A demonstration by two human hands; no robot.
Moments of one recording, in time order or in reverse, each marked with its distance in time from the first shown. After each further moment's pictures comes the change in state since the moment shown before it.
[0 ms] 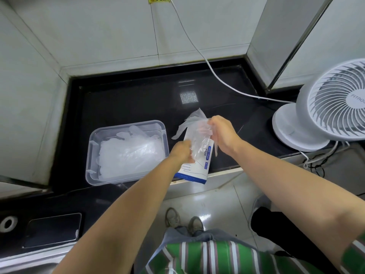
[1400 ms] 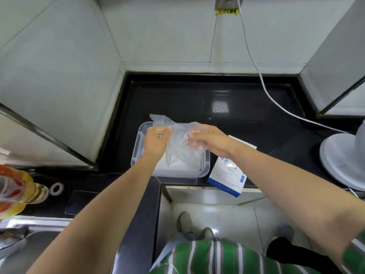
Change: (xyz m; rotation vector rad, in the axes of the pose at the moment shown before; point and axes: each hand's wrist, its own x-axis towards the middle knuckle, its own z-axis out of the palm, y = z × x) left_hand -0.029 -0.047 -0.169 0.018 0.627 0.310; right_hand 0.007 -0.009 0.135 -0.117 -0.584 0.122
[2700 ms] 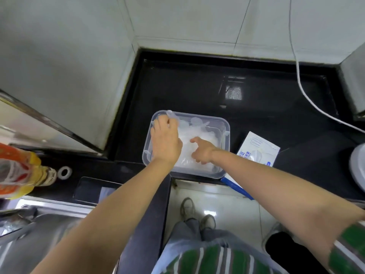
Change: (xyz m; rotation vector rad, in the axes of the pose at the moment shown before) left_hand -0.001 -0.033 0.004 0.857 0.159 0.265; right_hand 0.061 0.053 0.050 -0.876 0.008 0.393
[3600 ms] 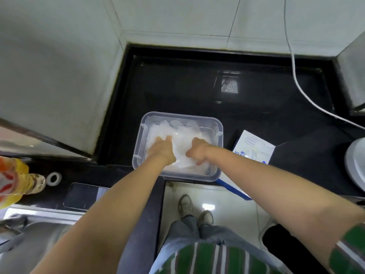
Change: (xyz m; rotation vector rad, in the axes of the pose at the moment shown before) left_hand 0.015 -0.003 0.026 0.034 -0.802 -0.125; right_hand 0.004 -0.005 -0.014 -0.043 -0.022 0.104
